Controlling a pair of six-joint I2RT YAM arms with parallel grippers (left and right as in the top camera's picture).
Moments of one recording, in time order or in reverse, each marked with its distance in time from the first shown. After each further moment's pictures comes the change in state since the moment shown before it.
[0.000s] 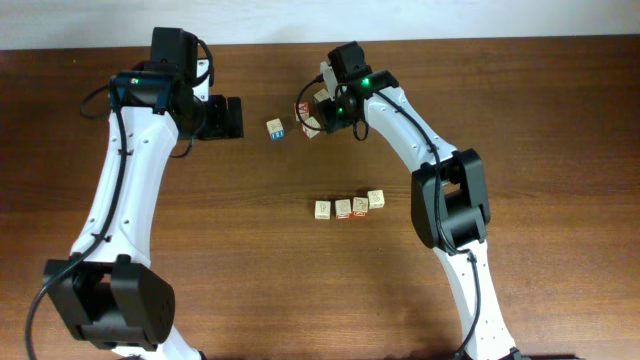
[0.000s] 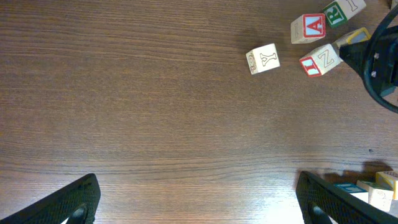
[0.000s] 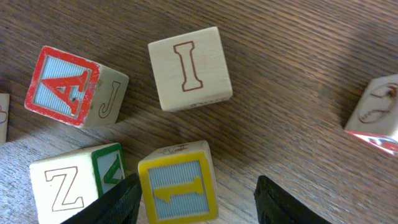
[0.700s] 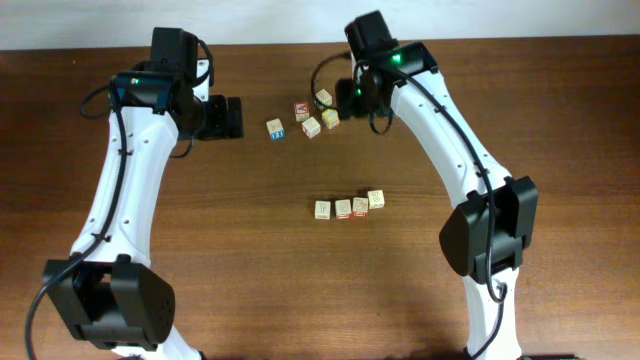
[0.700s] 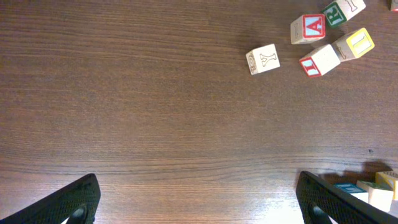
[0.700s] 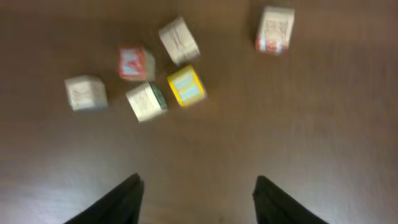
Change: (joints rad) left arm 0.000 0.000 0.000 0.000 0.000 0.000; right arm 0.000 -0.306 -0.013 -0.301 0.046 0.299
